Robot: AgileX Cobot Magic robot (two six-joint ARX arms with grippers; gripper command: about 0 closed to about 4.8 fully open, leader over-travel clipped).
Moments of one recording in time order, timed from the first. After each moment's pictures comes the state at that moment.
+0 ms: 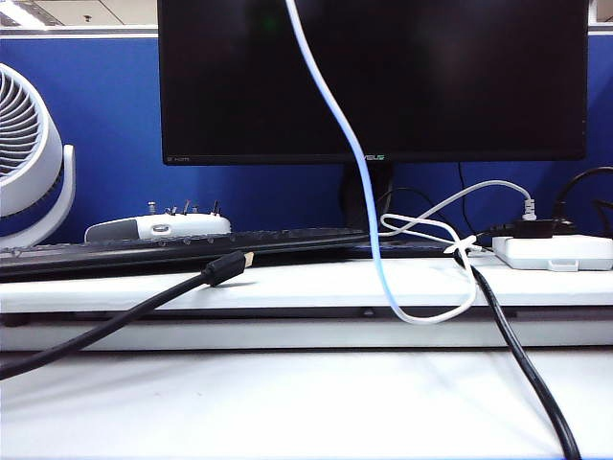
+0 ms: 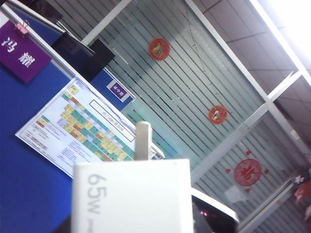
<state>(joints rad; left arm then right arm) -0.62 1.97 2.13 0.32 0.90 -1.13 0.18 1.04 0.92 0.73 -0.81 0.79</state>
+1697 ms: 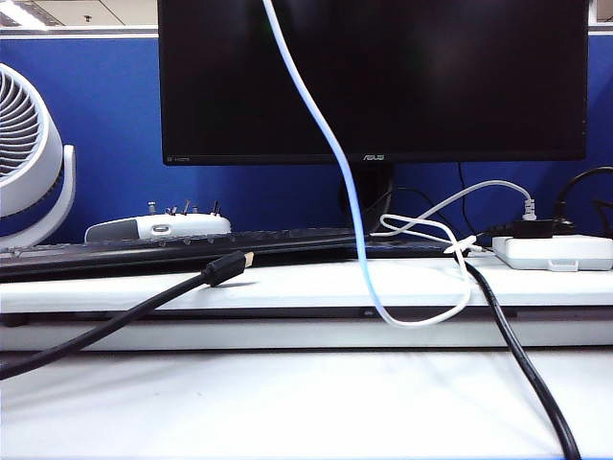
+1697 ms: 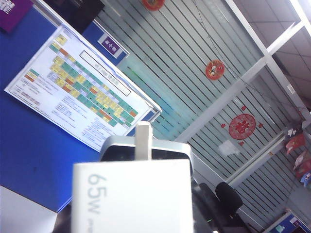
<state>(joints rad) -0.61 1.97 2.13 0.22 1.08 -1.04 0.27 1.17 0.96 0.74 -0.74 1.04</state>
